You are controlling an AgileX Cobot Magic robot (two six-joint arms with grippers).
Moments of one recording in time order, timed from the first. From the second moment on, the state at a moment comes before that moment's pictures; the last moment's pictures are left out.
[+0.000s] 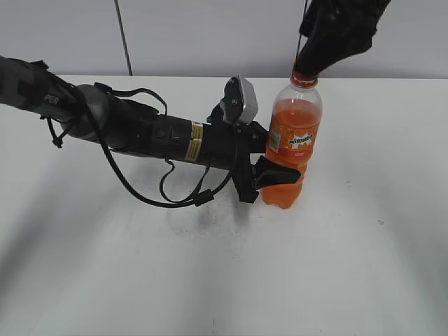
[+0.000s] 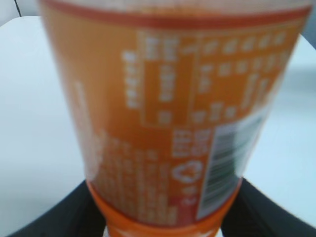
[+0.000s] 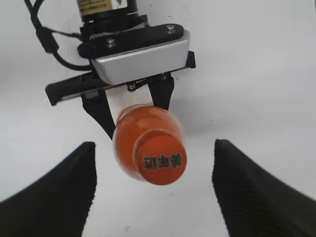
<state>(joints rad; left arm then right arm) -0.50 2.33 -1.42 1.38 -0.92 -0.78 0.41 1.75 -1.73 0.26 1.23 -1.08</state>
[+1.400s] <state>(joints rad) -0.50 2.33 -1.42 1.39 -0.92 -0.78 0.41 1.81 -1.73 0.20 1.22 -1.06</state>
